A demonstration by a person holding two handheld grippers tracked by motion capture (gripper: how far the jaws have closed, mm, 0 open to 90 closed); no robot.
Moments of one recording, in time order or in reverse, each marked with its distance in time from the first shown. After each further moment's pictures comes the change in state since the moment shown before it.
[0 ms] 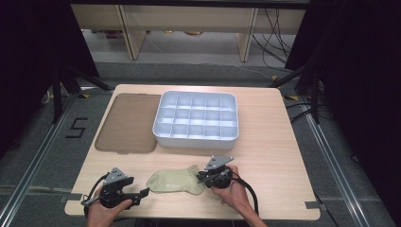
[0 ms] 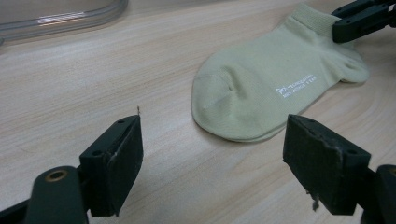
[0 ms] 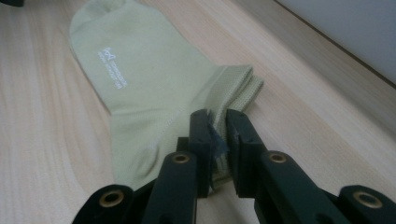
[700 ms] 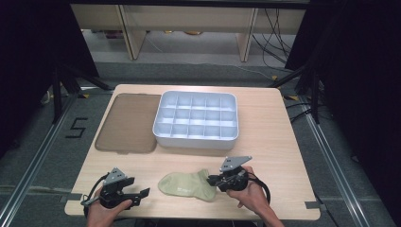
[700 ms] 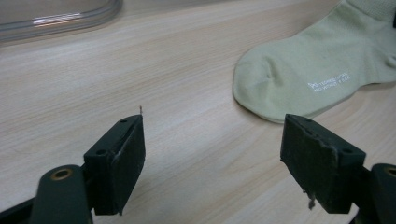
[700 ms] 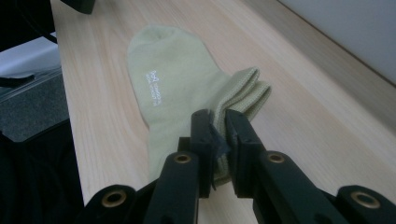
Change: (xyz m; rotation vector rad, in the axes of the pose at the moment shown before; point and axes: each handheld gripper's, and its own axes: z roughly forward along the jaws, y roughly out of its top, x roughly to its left) left arm -0.003 0.001 -0.002 -0.002 -0.020 -0.003; right arm -0.009 -0.008 -0.051 -0.012 0.105 -0.016
